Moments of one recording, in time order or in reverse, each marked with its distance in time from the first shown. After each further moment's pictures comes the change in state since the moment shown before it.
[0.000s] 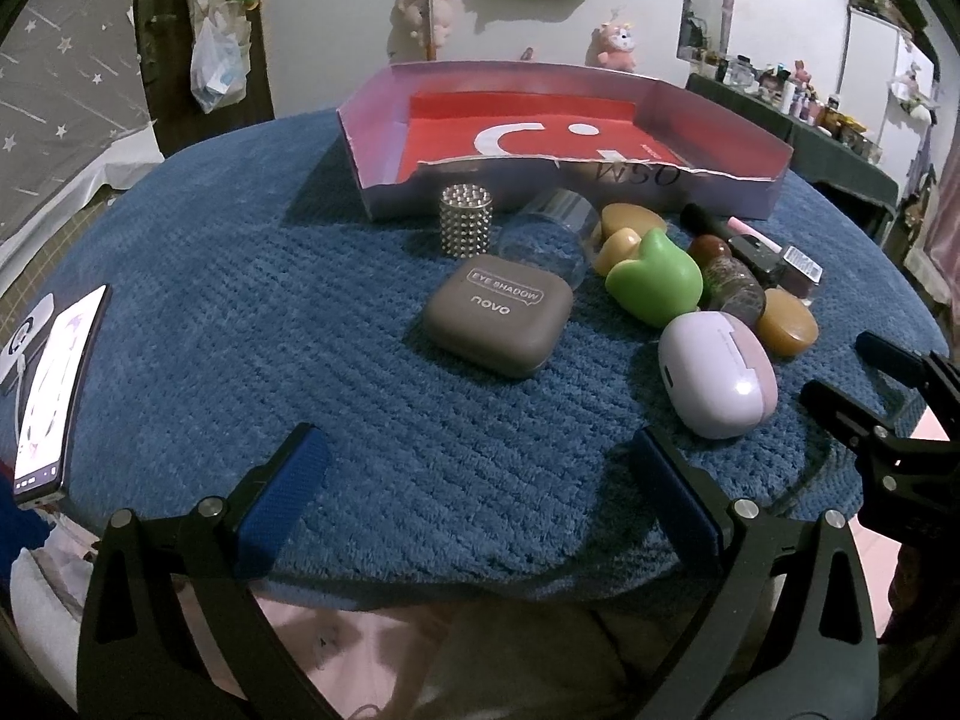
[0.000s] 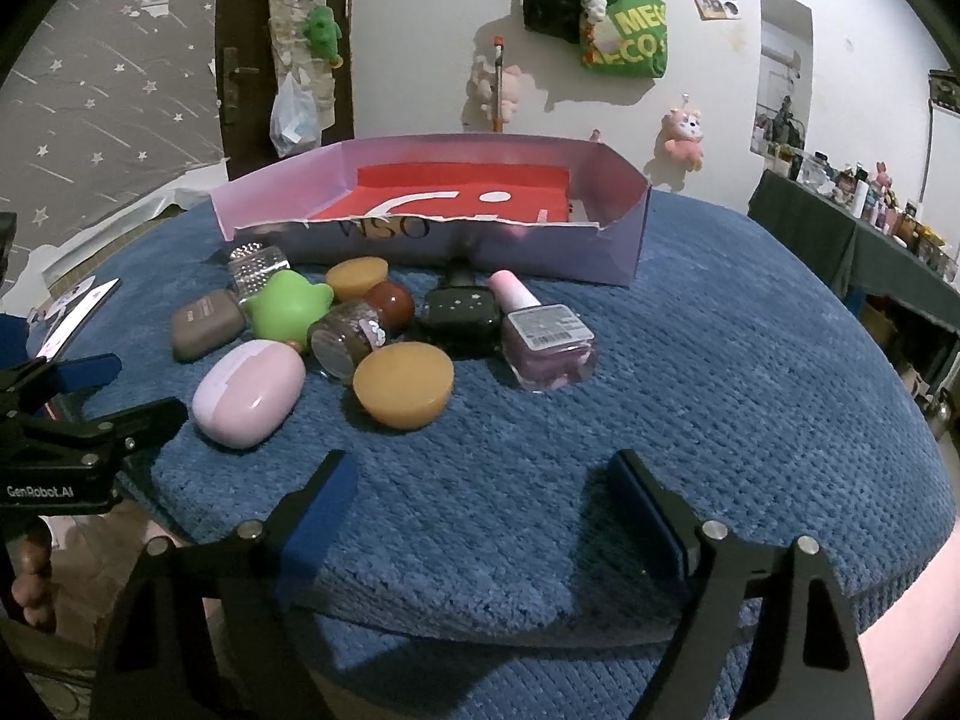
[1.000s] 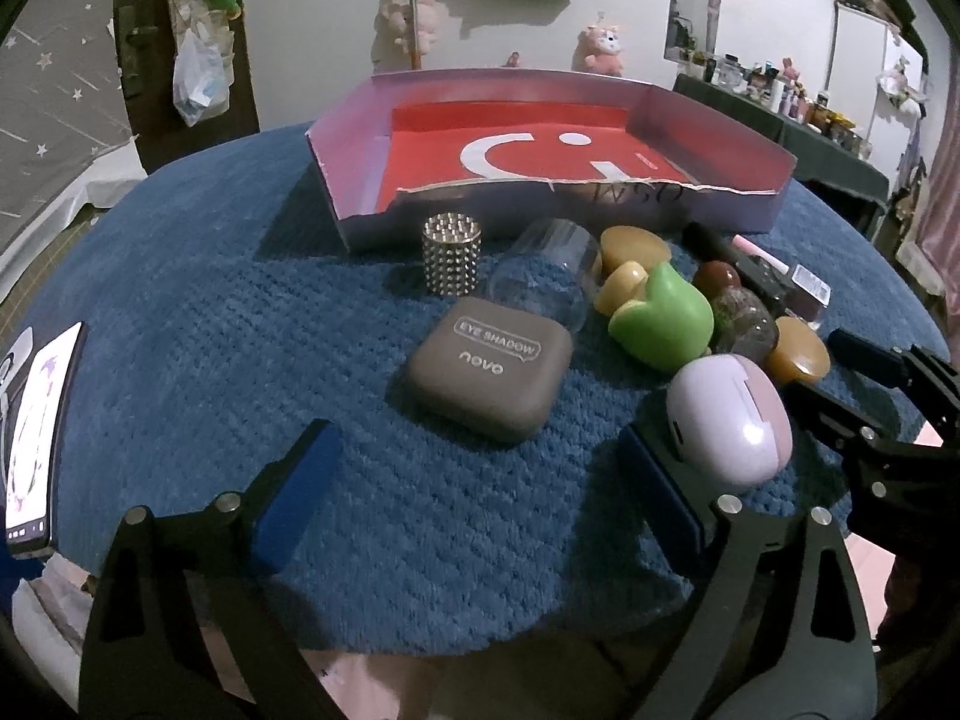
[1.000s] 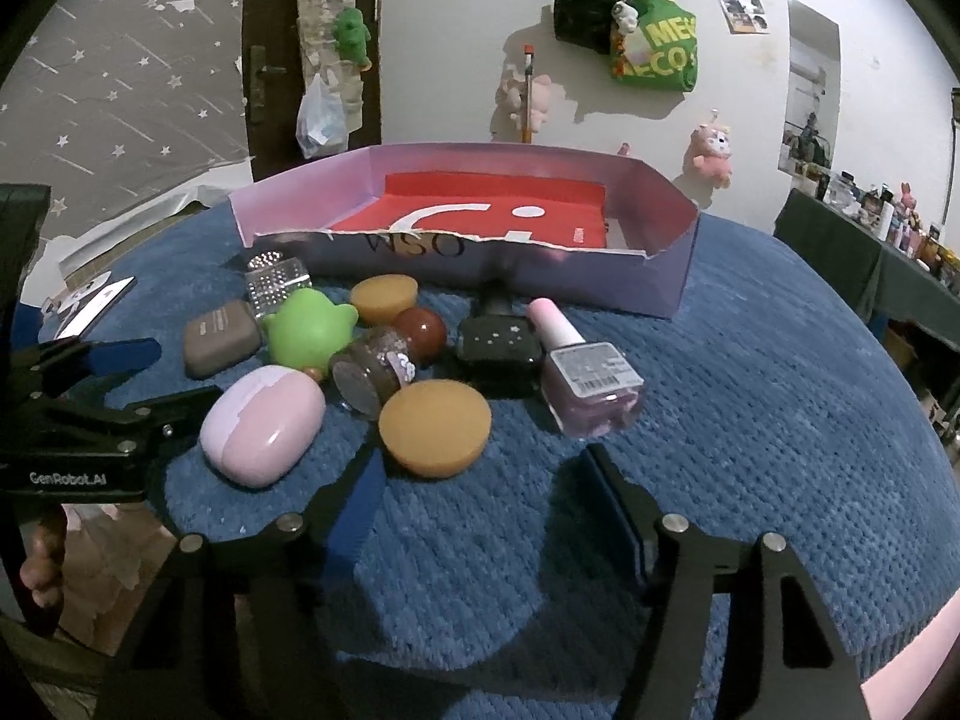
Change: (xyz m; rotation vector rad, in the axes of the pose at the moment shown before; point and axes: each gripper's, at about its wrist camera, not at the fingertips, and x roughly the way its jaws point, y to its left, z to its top) left arm 0.019 0.003 0.021 0.028 -0.013 -0.023; right arm 0.014 0.009 0.015 -0.047 -0.021 0.054
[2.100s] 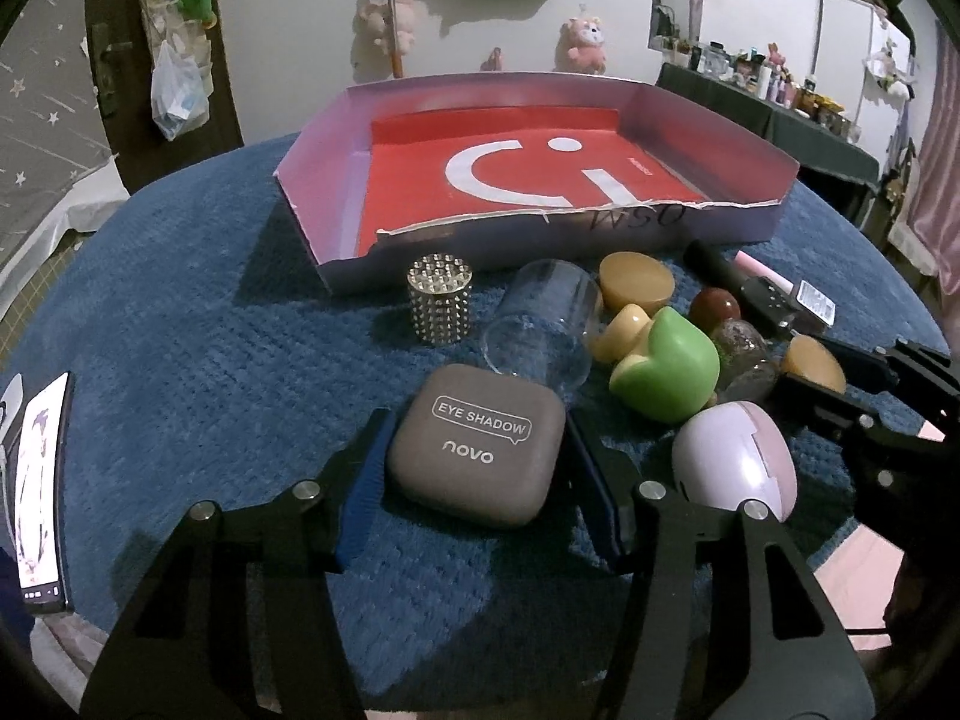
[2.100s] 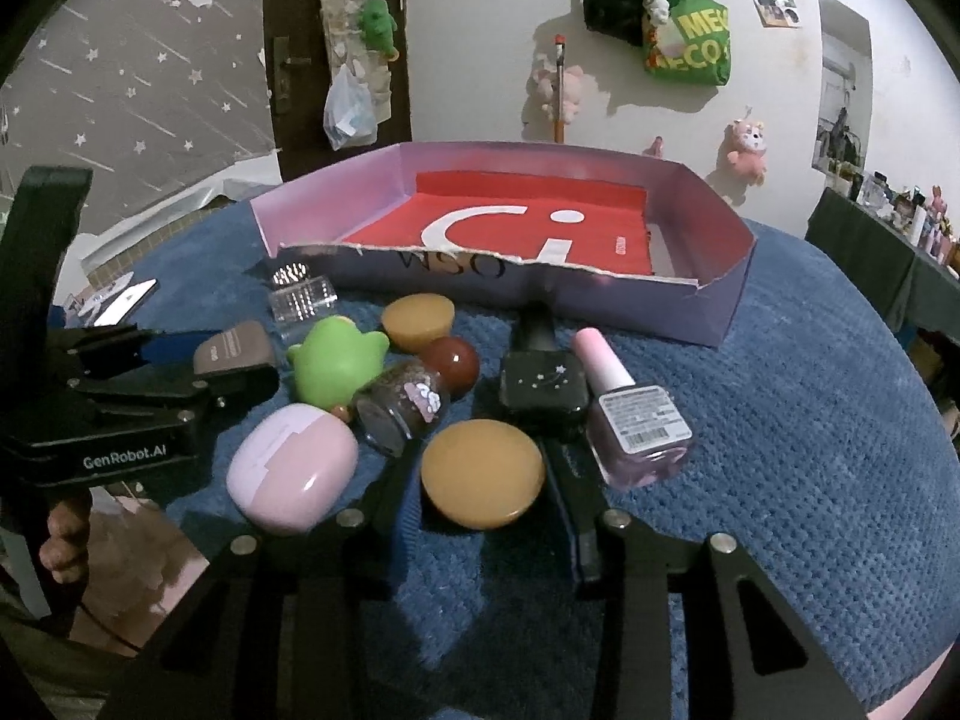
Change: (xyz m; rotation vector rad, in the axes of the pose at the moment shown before) left arm 0.009 -0.002 0.020 0.046 0.010 -0.018; right arm 0.009 0.005 0.022 -0.015 0.030 0.079
